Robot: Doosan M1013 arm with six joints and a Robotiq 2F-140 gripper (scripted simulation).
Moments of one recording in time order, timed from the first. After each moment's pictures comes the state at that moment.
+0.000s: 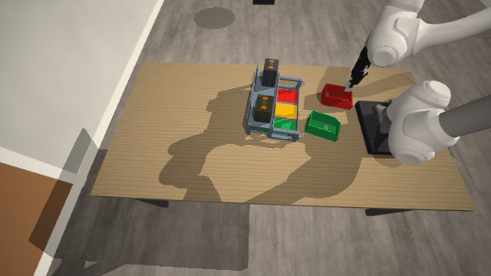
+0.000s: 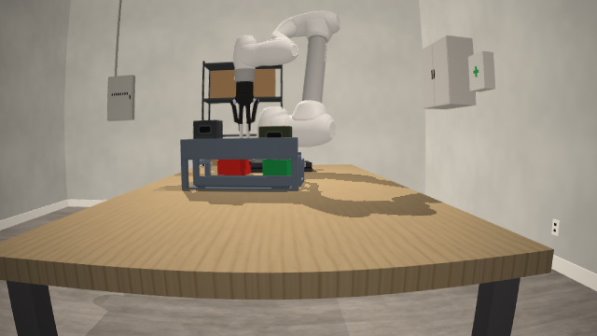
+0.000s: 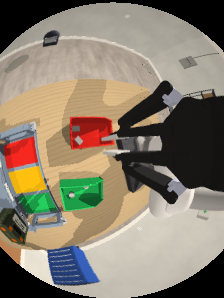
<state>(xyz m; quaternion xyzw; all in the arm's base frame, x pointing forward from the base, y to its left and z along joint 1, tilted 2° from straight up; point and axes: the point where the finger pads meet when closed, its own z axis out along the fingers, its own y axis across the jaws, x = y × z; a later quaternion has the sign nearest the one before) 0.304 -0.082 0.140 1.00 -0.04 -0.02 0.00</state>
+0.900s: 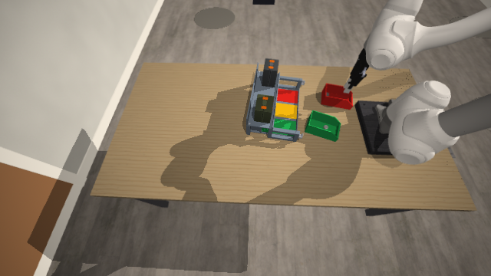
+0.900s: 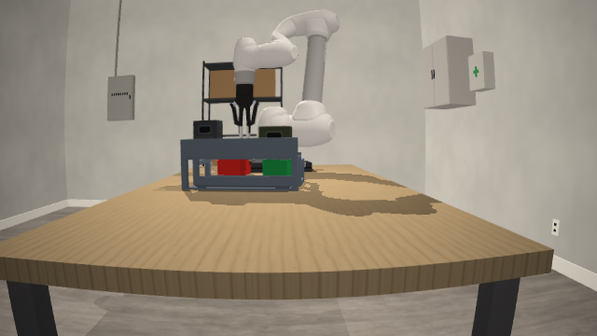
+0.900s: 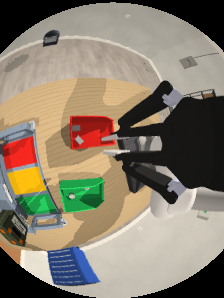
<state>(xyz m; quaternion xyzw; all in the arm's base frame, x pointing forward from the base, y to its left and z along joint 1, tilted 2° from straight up) 0.303 -0.082 0.130 1.00 -0.04 -0.02 0.00</state>
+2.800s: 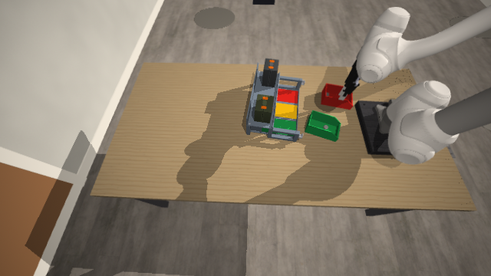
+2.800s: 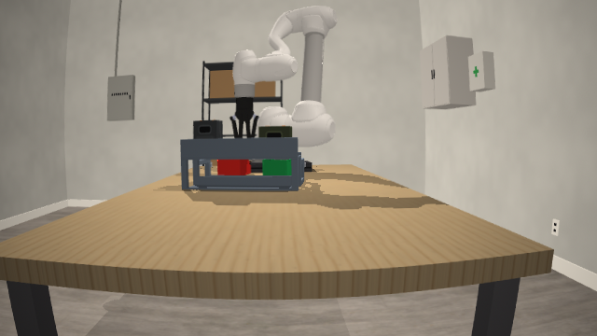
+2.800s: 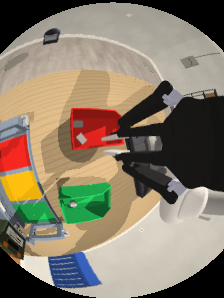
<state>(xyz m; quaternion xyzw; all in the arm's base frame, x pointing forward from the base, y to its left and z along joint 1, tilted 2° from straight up) 0.302 -0.082 0.072 1.00 -0.04 -0.02 0.00</state>
